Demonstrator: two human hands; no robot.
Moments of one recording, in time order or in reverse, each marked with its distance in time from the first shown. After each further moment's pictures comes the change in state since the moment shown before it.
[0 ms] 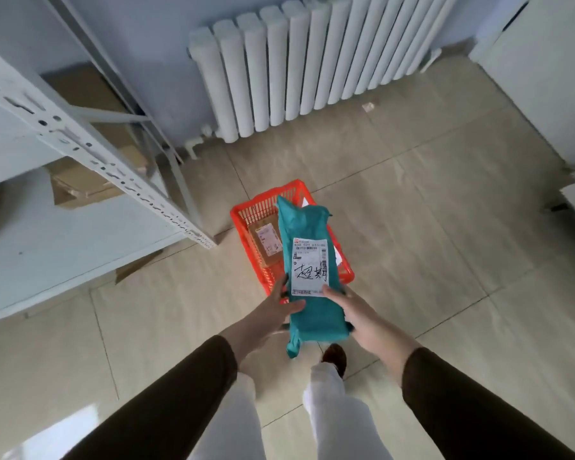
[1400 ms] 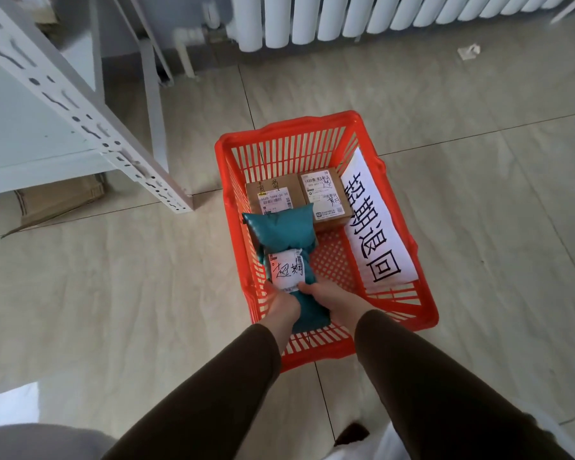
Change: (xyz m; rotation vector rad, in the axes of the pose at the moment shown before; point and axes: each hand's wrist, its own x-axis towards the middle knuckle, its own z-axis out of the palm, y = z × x) left_hand 0.453 -0.214 -0.096 0.091 0.711 -0.340; right_hand 0.484 0.149 0.002 -0.453 -0.101 0.151
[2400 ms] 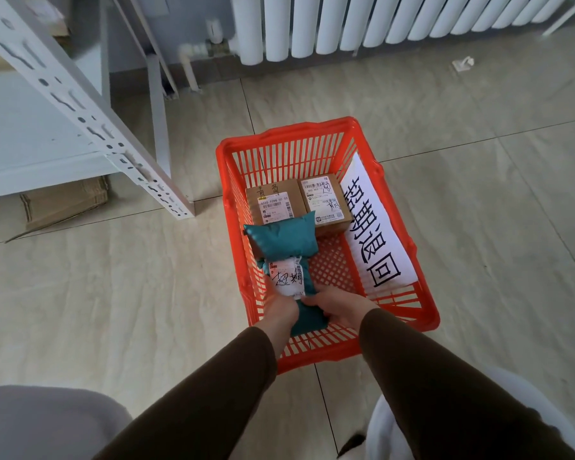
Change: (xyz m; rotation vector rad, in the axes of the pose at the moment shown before) left_hand -0.018 -0.009 -0.009 -0.080 0.011 0.132; right_hand 0.008 0.011 -0.011 -0.151 -0.061 0.016
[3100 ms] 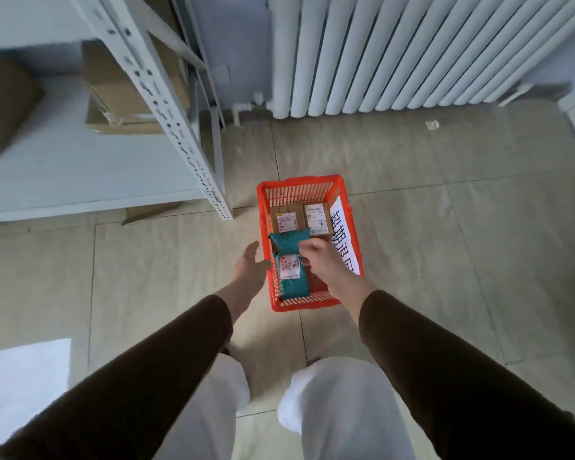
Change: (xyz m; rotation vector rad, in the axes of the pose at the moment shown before) left_hand -0.320 0.115 -0.231 -0.086 -0.060 0.184; right_hand -0.386 -0.155 0.028 -0.040 0.212 -0.302
